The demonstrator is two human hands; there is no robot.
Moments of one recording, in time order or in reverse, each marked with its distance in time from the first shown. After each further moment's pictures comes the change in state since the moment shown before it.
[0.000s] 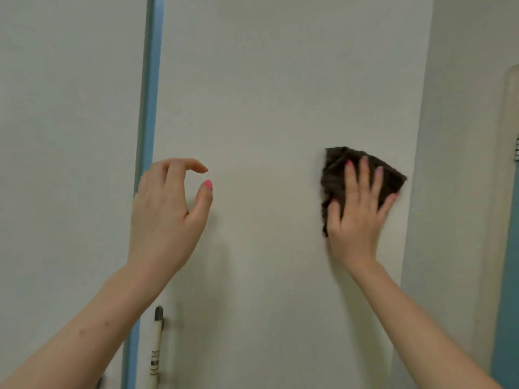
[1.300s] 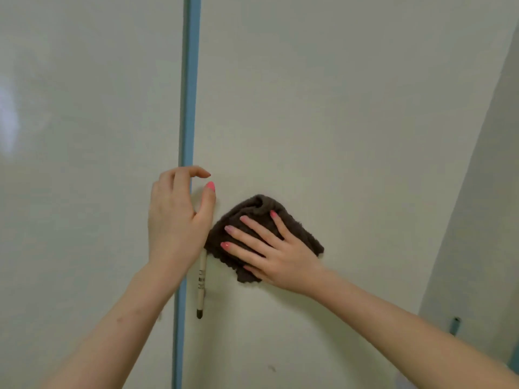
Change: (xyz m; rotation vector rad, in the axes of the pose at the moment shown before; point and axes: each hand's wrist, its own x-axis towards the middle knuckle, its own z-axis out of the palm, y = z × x) left_hand -0.079 -0.044 -0.011 0.028 -0.046 -0.229; right_hand -0.138 -0.096 0.024 0.056 -0.211 -1.111
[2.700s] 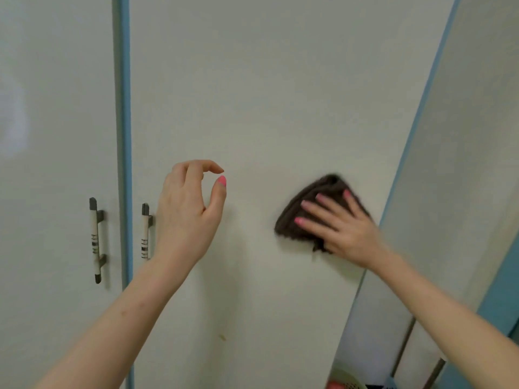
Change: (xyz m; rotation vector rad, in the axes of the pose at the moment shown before) left_hand -0.053 0.074 0.054 -0.062 -0.069 0.004; right_hand -0.178 0.118 -0.022 -0.048 -0.038 0.051
